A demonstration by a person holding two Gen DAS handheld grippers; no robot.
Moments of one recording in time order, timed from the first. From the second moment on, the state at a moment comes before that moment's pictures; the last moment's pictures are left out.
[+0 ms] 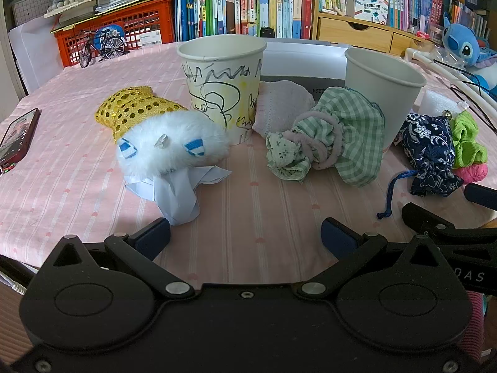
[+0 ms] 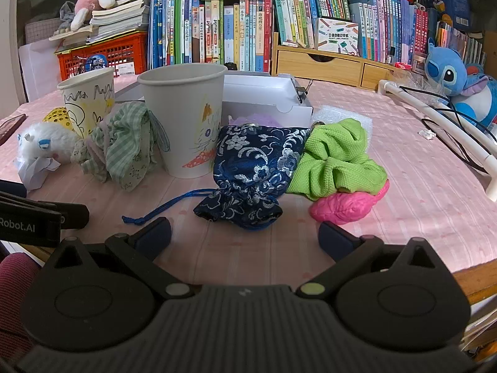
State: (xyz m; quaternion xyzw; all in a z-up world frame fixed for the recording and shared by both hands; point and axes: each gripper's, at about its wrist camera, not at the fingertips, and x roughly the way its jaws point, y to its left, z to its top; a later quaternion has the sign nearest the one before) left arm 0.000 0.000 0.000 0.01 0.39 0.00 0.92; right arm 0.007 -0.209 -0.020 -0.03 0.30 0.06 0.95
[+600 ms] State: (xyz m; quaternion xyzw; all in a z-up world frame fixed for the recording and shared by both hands) left arm 0.000 0.000 0.000 0.01 0.39 0.00 0.92; right arm 0.007 -0.209 -0.020 -0.03 0.31 0.06 0.95
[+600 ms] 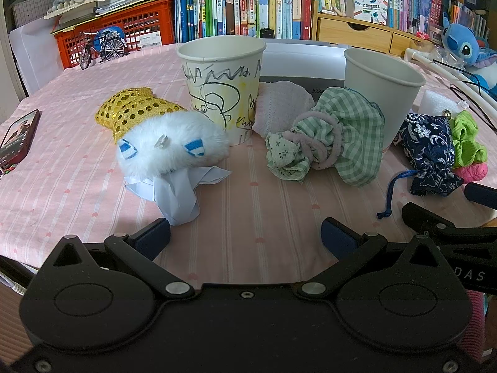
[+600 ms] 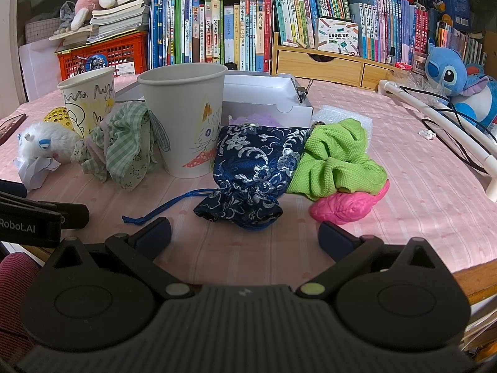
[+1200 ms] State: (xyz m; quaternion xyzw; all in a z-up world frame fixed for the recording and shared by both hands) left arm 0.002 0.002 0.002 0.01 0.39 -0.01 0.92; right arm 0.008 -0.207 -0.020 -0.03 0.31 0.06 0.95
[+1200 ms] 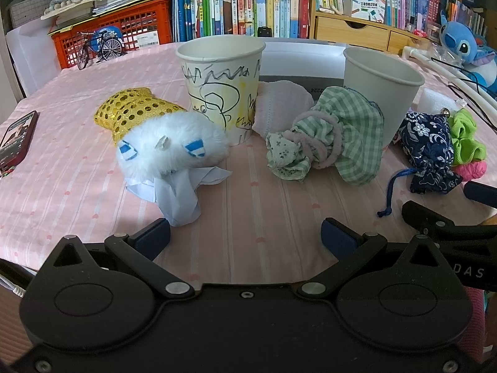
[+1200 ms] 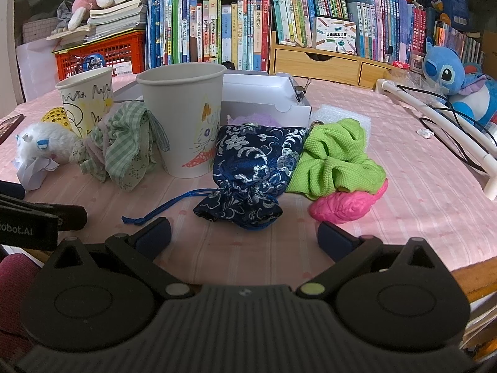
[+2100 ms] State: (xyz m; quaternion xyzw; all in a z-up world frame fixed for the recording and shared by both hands) left arm -0.018 0.008 0.012 0.05 0.32 -0.01 0.95; right arm -0.002 -0.218 -0.014 0.00 0.28 0.08 0.96
